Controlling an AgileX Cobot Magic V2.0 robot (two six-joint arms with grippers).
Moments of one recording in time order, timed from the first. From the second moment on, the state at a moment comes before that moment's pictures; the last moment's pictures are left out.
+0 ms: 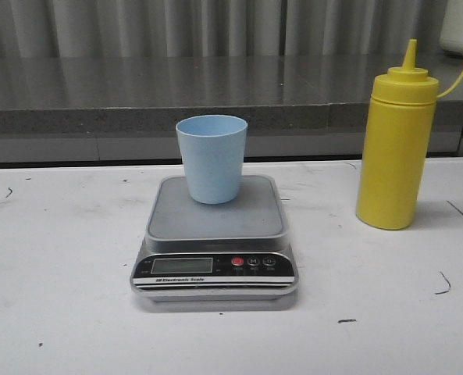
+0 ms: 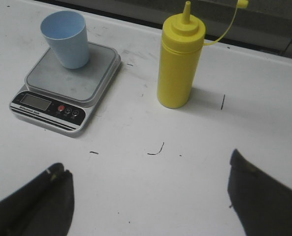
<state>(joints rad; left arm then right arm) -0.39 0.68 -0.82 0.03 0.85 -0.08 0.24 0.47 -0.81 0.12 0.98 -0.08</state>
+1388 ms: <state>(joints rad) -0.11 0.23 -0.27 0.03 0.35 -0.08 0.24 0.47 -0.81 0.12 1.00 -0.08</state>
